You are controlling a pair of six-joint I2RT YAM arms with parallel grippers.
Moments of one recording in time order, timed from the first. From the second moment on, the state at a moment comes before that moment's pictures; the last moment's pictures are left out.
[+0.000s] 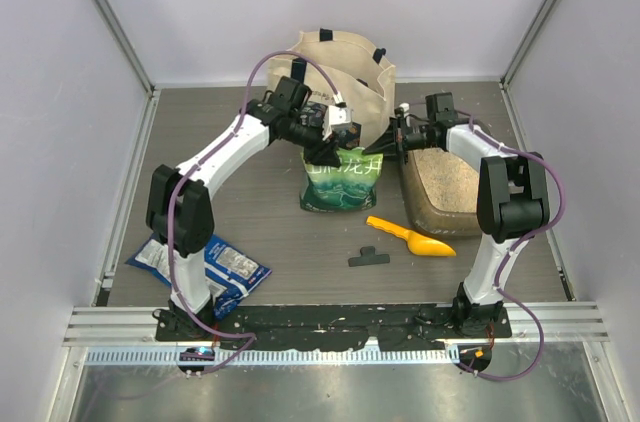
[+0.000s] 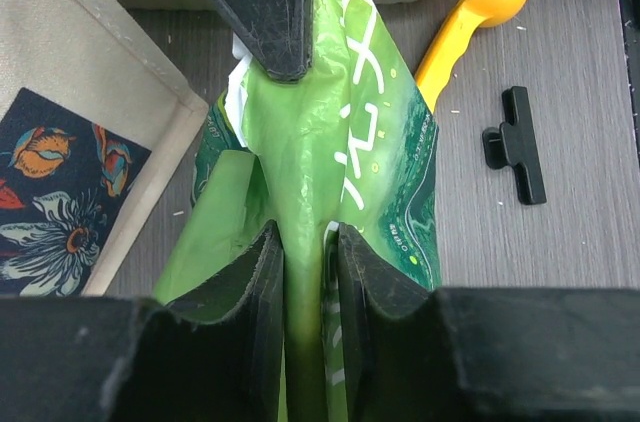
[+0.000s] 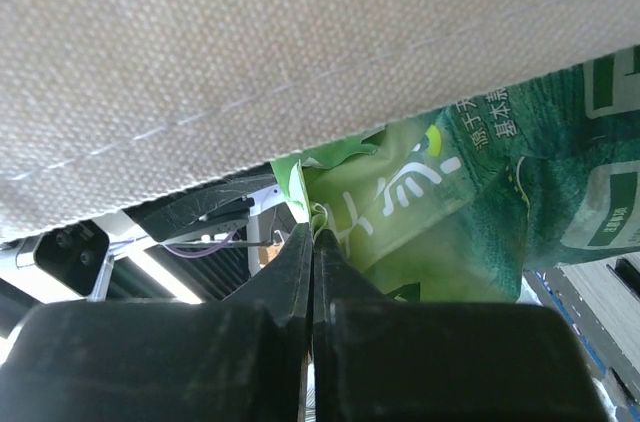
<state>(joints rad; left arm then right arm) -0.53 1.91 1.70 -0.72 0.86 0.73 0.10 1.89 1.30 -0.34 -1.32 0.92</state>
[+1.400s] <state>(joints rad) -0.48 1.88 1.57 -0.51 0.96 0.38 0.30 1.28 1.05 -0.37 -0.92 -1.06</state>
